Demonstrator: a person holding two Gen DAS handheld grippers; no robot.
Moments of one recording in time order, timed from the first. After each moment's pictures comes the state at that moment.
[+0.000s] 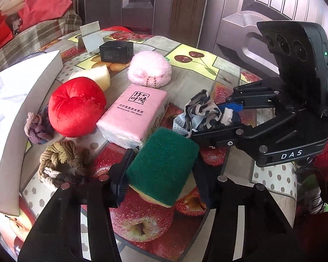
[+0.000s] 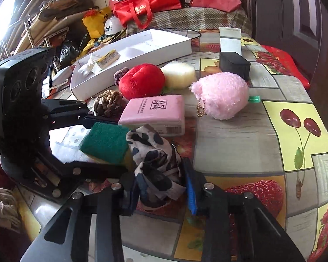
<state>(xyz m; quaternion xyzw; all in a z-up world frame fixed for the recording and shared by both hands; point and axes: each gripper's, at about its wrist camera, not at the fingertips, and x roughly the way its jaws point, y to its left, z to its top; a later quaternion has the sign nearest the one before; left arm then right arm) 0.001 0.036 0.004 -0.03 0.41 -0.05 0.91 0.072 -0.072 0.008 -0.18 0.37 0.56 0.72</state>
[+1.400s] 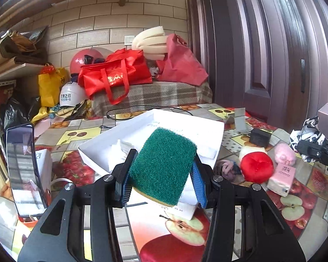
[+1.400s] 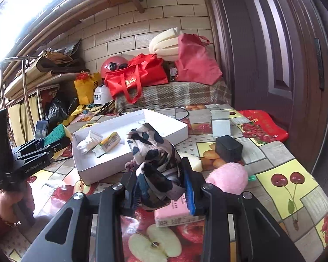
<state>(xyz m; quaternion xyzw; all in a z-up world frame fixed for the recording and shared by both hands) -0.133 0.157 0.046 -0.04 0.14 0.33 0.93 0.030 -0.037 0.060 -0.06 0.17 0.52 0.83</state>
